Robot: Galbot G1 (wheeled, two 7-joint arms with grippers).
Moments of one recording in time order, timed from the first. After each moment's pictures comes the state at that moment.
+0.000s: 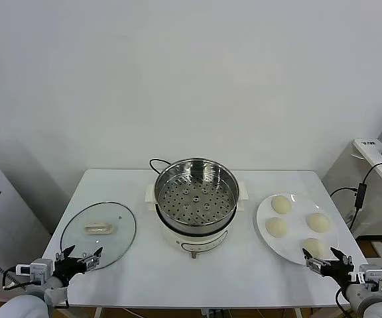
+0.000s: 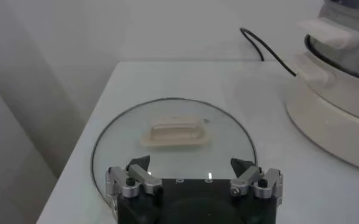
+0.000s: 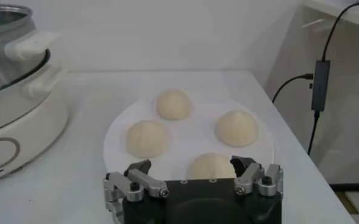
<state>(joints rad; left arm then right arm) 1.53 -0.84 -0.52 -2.00 -0.77 0.43 -0.24 -1.69 0.85 0.77 1.96 0.77 -0.36 0.13</state>
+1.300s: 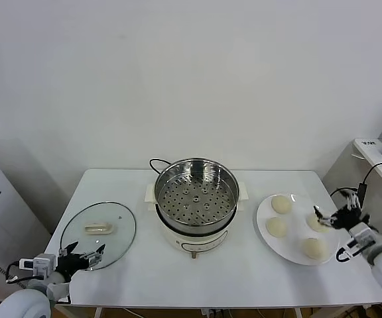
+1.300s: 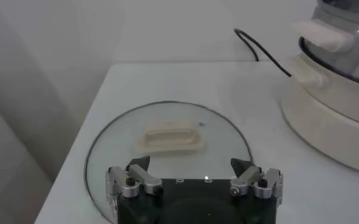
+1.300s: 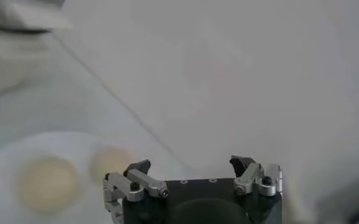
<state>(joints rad) 1.49 -0.82 -0.50 -1.99 -0.77 0.46 -0.23 -1.34 0.62 0.66 1.74 0.00 -0.15 -0.15</state>
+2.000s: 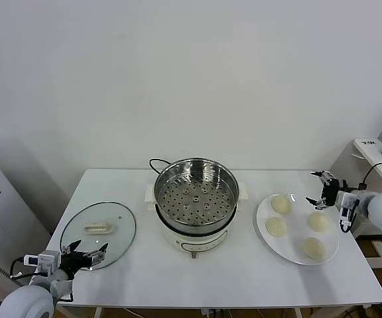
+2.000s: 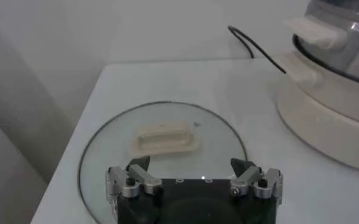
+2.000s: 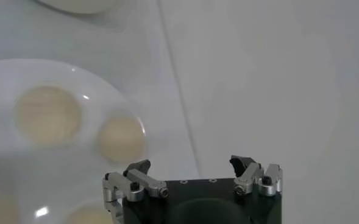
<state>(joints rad) 1.46 -0.82 -0.48 -1.99 -0.76 0.50 -0.23 -0.61 0.55 0.10 1.31 -0.23 0.08 -0.68</state>
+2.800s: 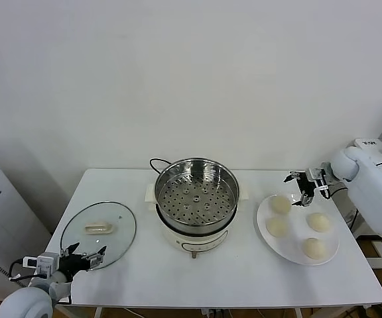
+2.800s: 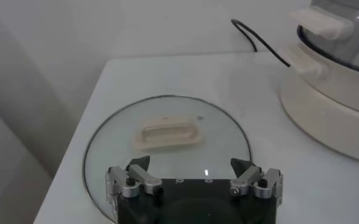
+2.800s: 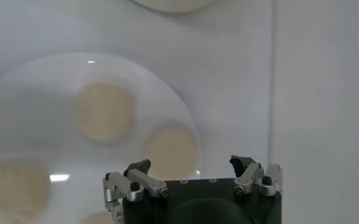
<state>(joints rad) 1.48 -0.83 -0.49 -1.99 -0.75 0.50 -0.23 -0.05 0.82 -0.37 0.81 -0.34 0.30 -1.11</state>
